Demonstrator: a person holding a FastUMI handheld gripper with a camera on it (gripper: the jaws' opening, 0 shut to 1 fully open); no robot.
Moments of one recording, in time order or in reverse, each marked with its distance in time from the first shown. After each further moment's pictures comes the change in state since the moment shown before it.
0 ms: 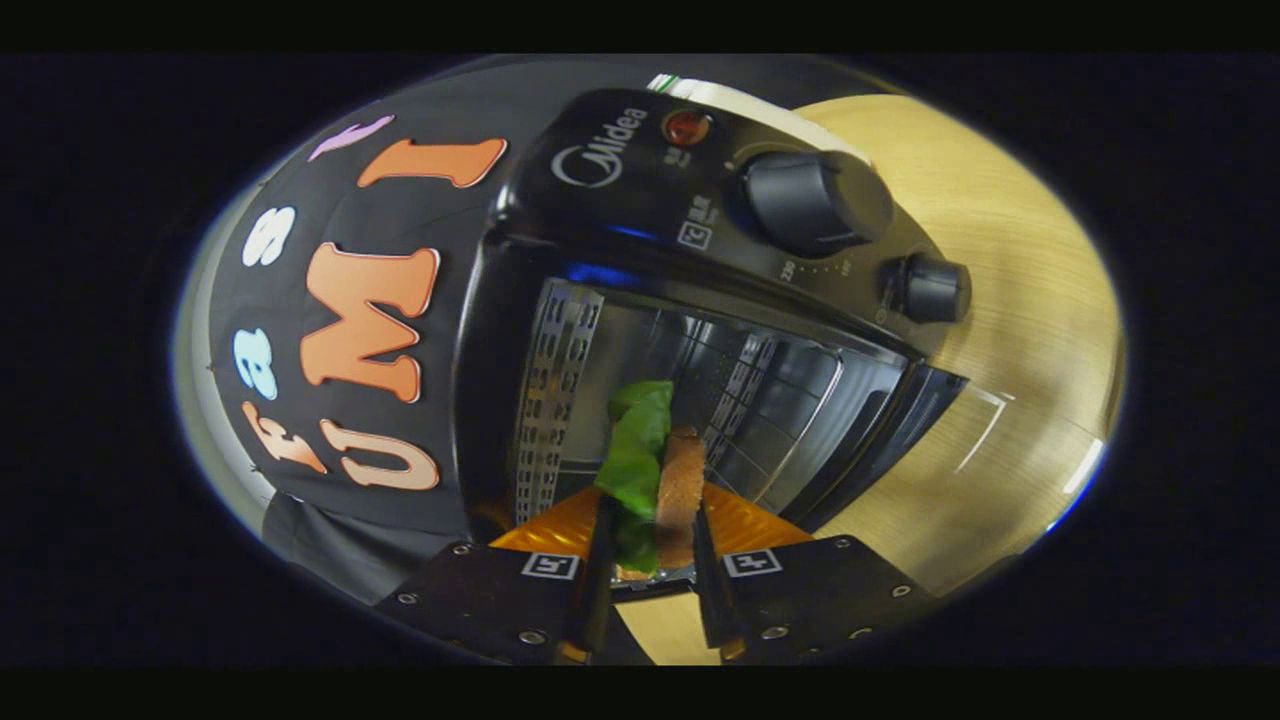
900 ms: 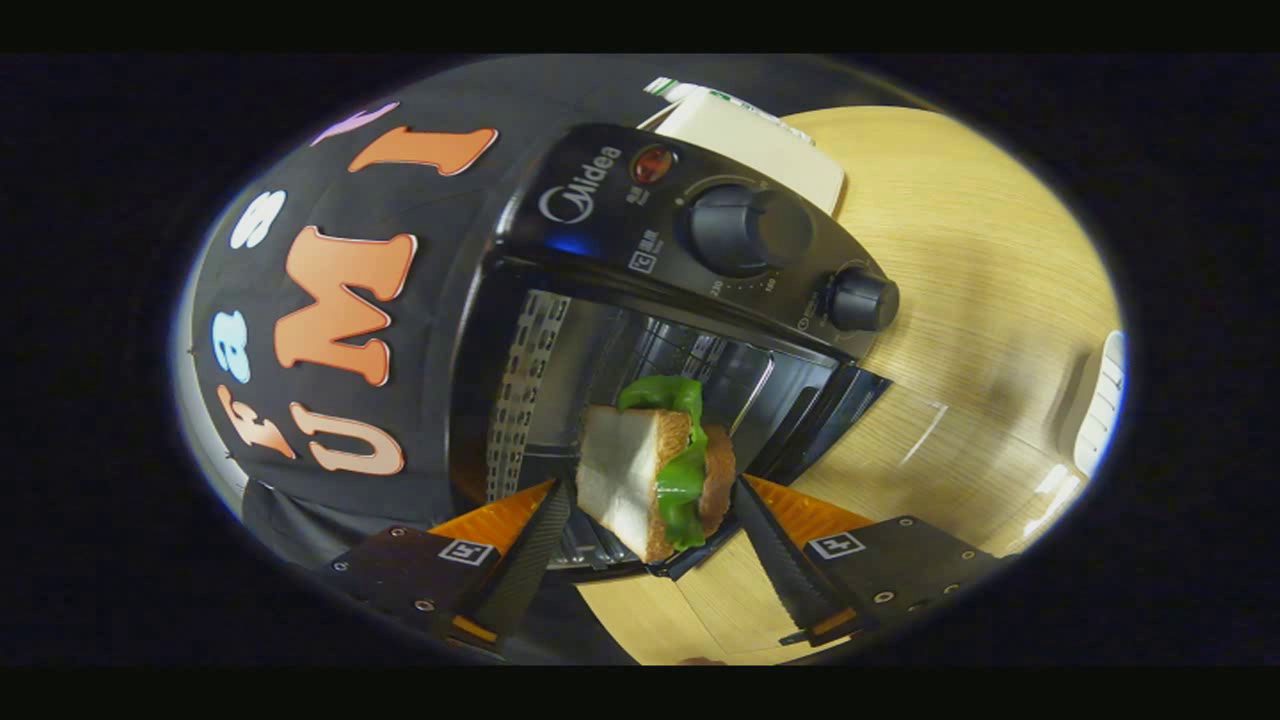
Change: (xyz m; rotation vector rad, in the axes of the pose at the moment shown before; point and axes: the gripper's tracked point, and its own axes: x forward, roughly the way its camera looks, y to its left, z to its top) arm -0.041 -0.022 -0.004 -0.098 0.032 -0.113
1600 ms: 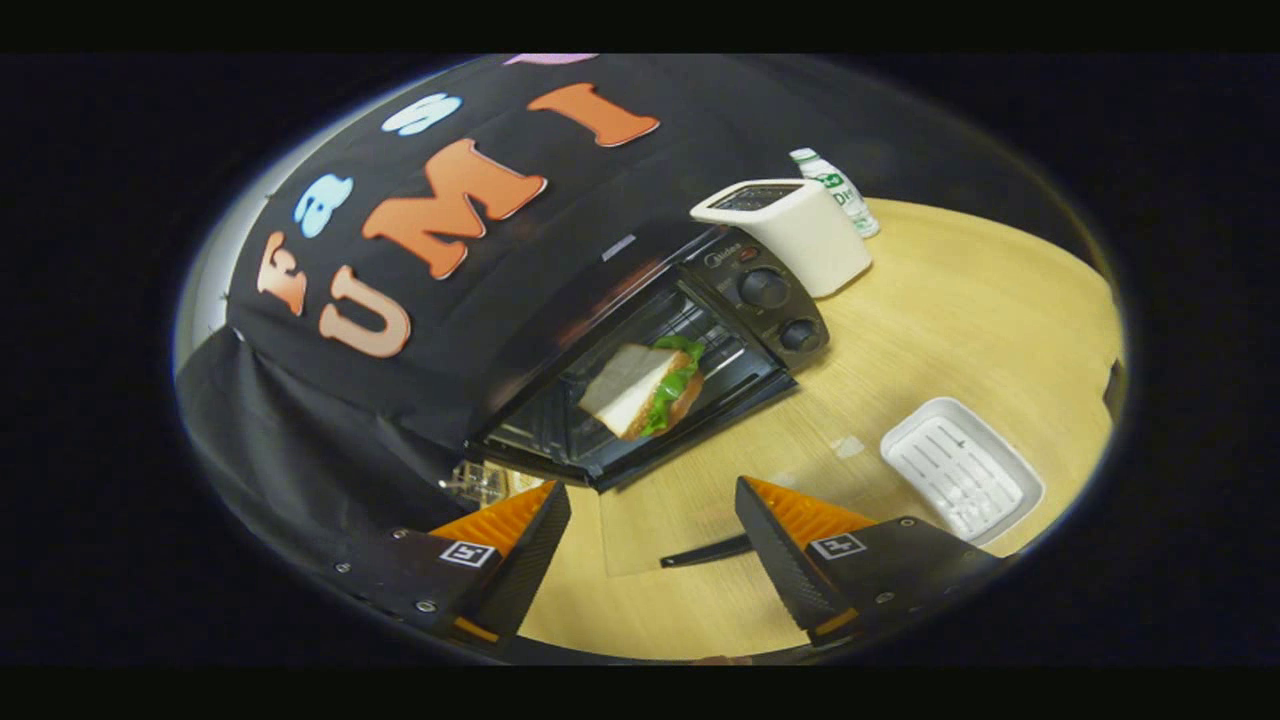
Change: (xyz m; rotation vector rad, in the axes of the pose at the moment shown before) arm -0.134 -0.028 -0.034 -0.525 0.030 -0.084
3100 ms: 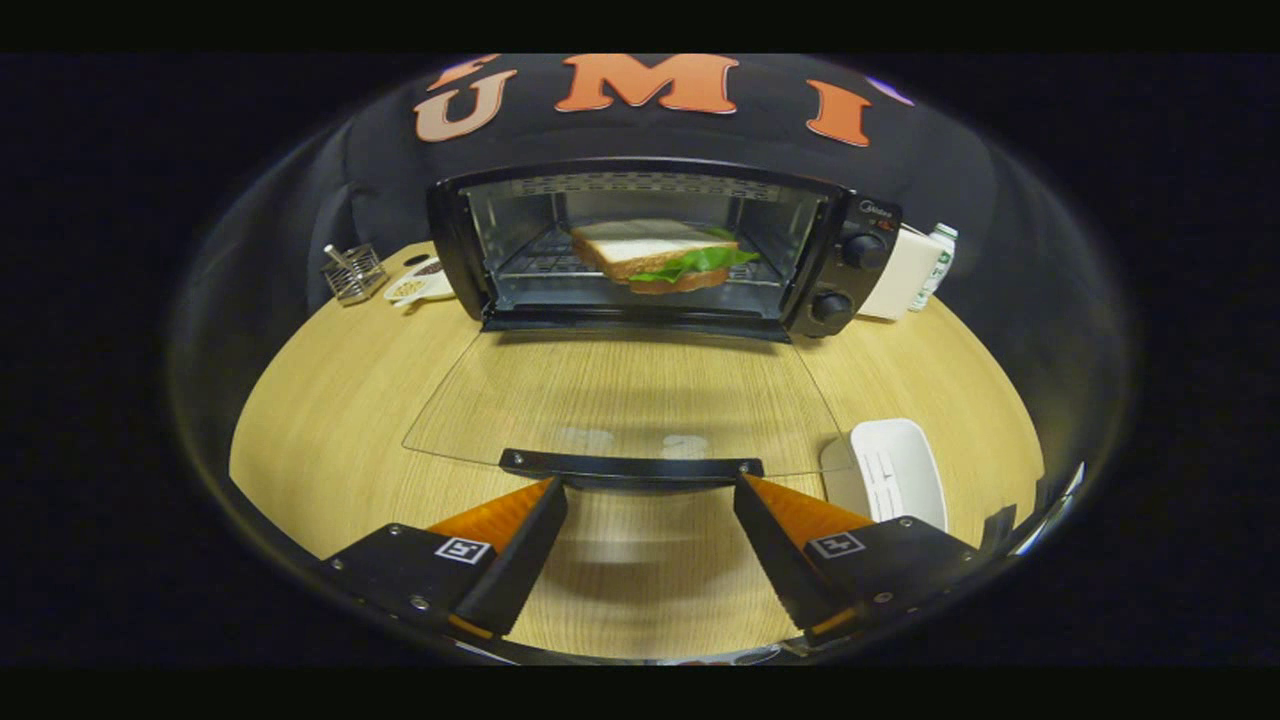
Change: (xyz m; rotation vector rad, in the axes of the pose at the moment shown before) arm 0.027 -0.050 -0.086 -0.666 0.176 -0.306
